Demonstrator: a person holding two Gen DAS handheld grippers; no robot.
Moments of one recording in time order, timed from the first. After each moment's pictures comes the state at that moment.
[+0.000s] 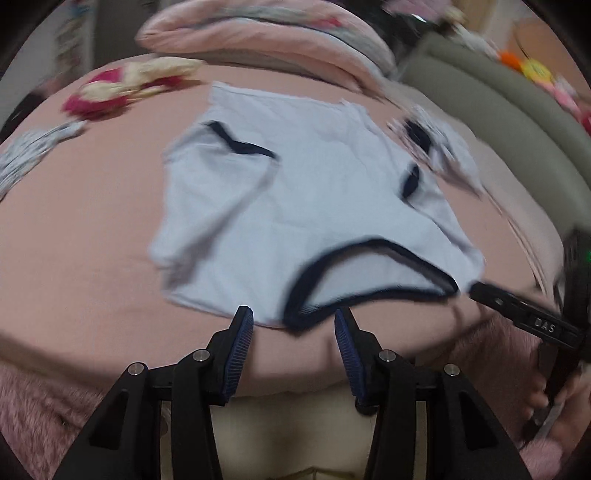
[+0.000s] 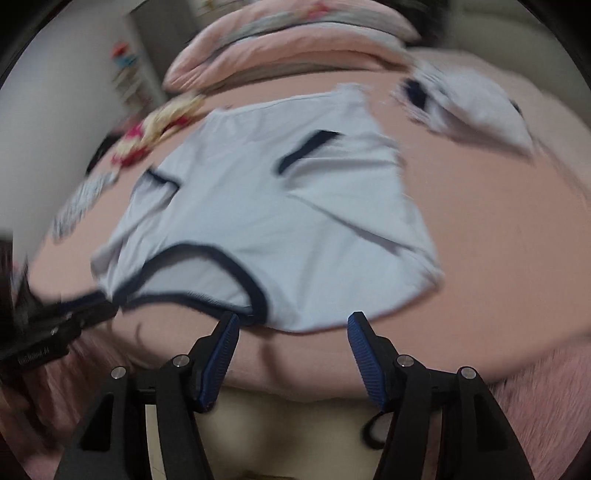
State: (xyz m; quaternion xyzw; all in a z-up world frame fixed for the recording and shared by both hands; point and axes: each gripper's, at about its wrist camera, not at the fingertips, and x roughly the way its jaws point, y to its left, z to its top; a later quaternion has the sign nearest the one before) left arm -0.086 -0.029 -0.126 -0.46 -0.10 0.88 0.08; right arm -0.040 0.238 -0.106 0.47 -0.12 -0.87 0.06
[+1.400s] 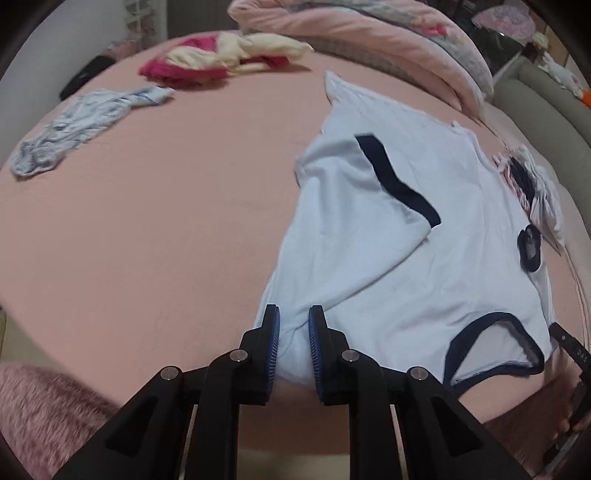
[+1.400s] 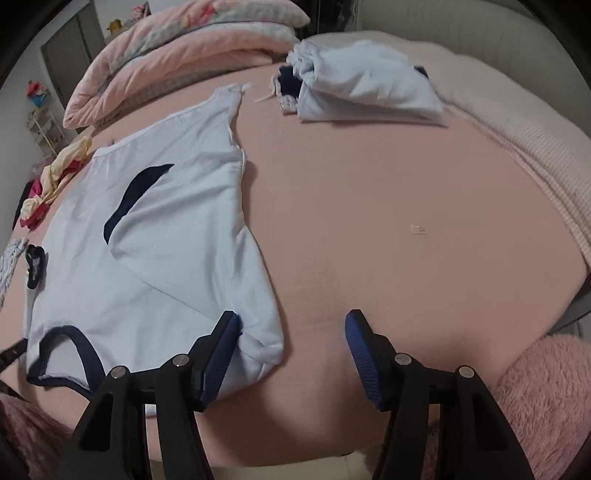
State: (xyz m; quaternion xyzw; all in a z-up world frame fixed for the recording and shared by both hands) left arm -0.133 -0.075 -0.131 -0.48 -0.09 0.87 -0.03; right arm -0.087 0.291 -0.120 0.47 -0.10 -0.87 -0.11
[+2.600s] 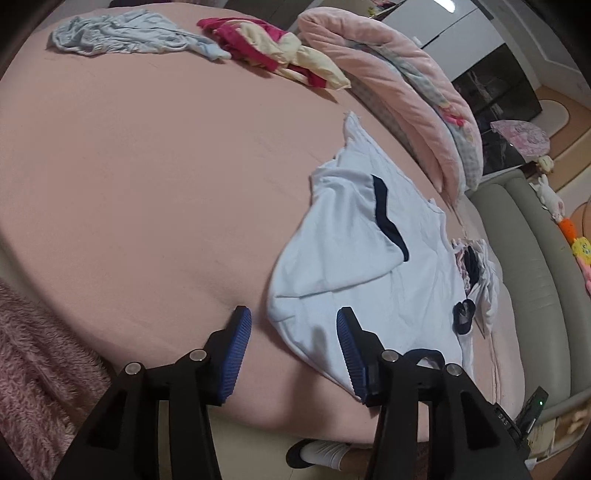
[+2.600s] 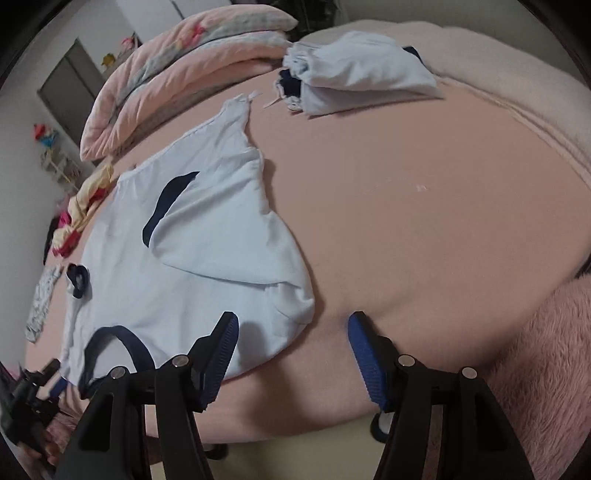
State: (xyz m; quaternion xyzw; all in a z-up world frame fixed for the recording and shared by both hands) left arm -0.092 -0.119 -0.156 -0.43 -0.34 0.84 -0.01; right arm -0.061 0.290 -0.122 0.46 -0.20 -0.86 -0.05
